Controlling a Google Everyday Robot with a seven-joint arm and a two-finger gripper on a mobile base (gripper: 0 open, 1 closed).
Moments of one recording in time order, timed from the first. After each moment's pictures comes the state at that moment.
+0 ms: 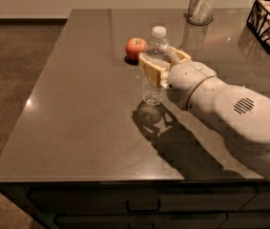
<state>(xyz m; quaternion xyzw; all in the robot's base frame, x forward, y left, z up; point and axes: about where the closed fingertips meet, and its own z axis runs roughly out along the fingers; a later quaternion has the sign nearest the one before) 0.550 -0.060 0.967 -0.67 -0.20 -0.69 0.20</state>
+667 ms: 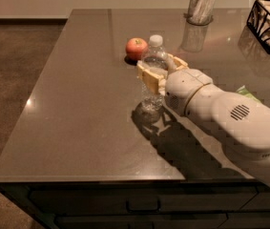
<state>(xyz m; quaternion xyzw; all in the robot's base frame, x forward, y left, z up) 0.547 -0.055 0.950 -0.67 -0.21 -0.68 0.20</state>
